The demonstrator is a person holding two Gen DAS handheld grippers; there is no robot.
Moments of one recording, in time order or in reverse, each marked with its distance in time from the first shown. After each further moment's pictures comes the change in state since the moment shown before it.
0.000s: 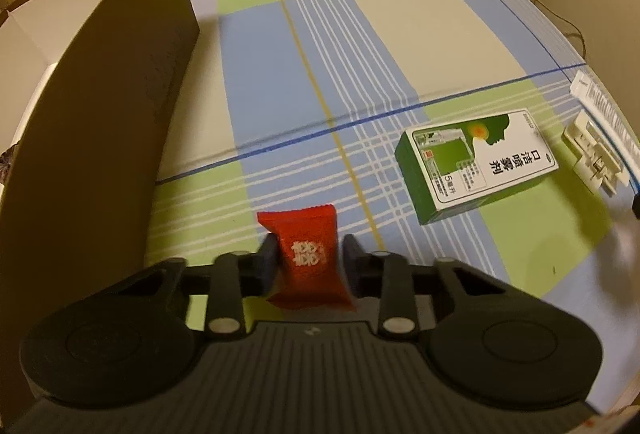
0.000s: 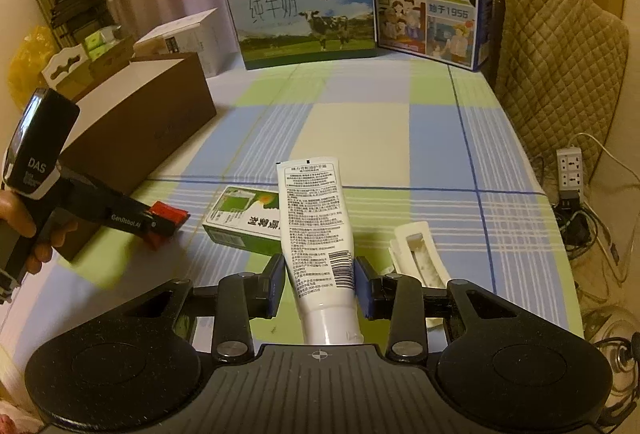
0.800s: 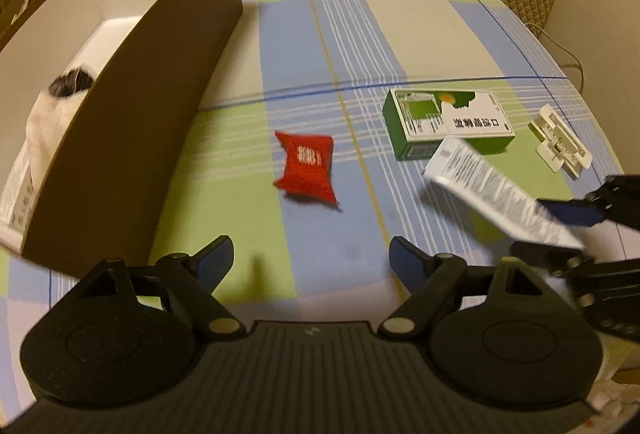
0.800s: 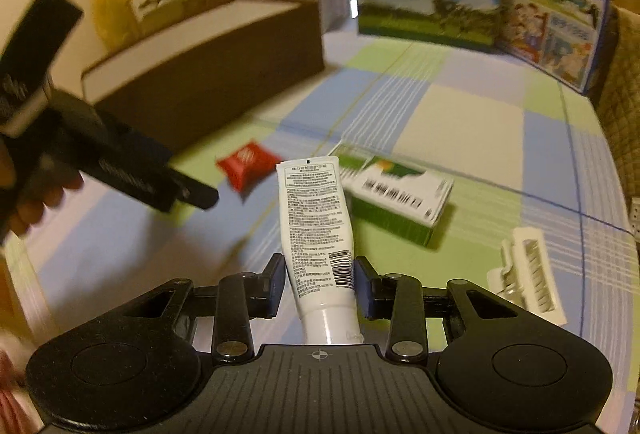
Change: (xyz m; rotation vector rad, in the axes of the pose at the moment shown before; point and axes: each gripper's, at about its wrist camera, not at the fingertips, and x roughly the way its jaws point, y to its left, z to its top) left arm -0.060 -0.005 -0.060 -0.122 -0.056 0.017; right arm 0.029 0.049 -0.022 -0.224 0.065 0.183
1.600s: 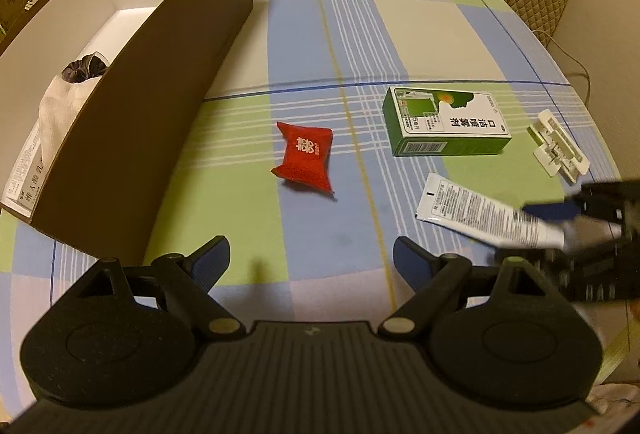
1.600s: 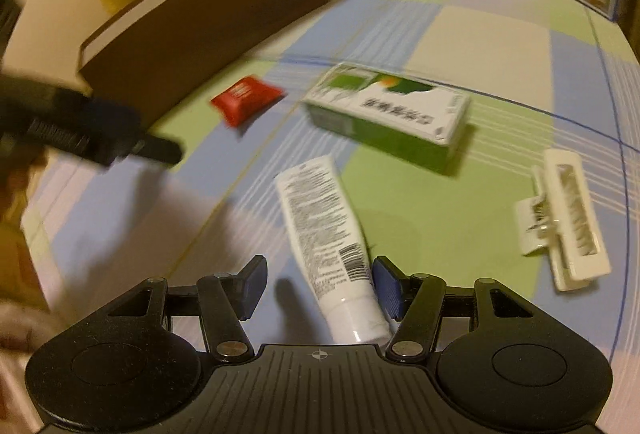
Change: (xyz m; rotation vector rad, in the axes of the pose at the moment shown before) left arm -0.010 -0.006 -0.009 -0.058 0.018 0.016; right arm 0.031 -0.024 -0.022 0.019 0.187 0.127
